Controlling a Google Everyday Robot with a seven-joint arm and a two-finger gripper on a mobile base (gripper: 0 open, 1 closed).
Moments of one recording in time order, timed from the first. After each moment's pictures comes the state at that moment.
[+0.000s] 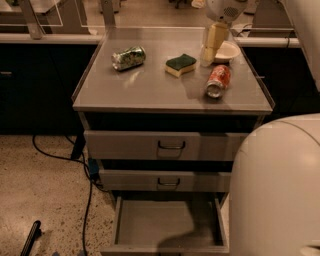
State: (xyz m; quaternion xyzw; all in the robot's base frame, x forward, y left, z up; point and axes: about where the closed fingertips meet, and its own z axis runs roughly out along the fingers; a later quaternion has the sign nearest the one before) arm 0.722 -0.119 0.987 -0.73 0.62 -0.06 0.29
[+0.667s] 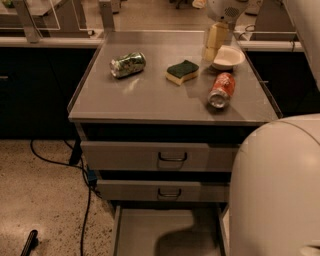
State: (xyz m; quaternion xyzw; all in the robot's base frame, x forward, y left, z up) arm 0.722 -0.119 0.987 -0.73 0.62 -0.06 0.29
